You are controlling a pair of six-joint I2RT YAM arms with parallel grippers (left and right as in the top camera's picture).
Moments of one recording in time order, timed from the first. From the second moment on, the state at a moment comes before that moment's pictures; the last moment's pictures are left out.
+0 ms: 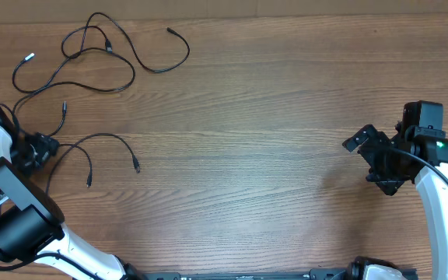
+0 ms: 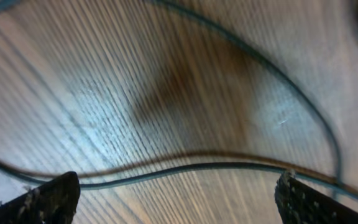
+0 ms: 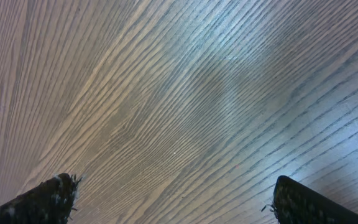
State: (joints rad) left arm 0.67 1.99 1.40 -0.93 -0.12 -0.47; right arm -0.20 1.28 1.00 -1.03 -0.23 0.65
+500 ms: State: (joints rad) left arm 0.67 1.99 1.30 -0.81 -0.12 -0.39; right arm -0.20 1.28 1.00 -1.03 -0.23 0.65
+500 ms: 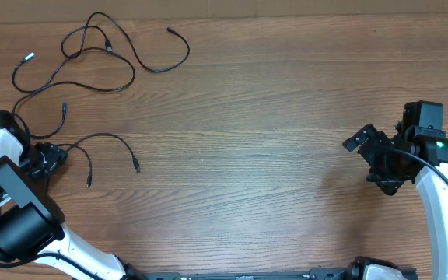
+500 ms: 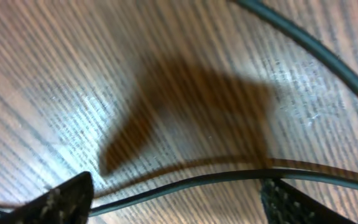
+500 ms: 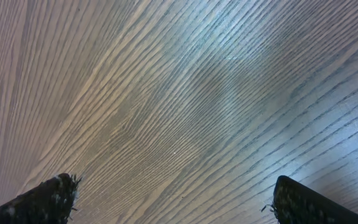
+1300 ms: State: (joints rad) left arm 0.67 1.99 1.32 -0.77 -0.17 -0.26; right arm -0.20 1.28 1.00 -1.03 -0.23 0.65
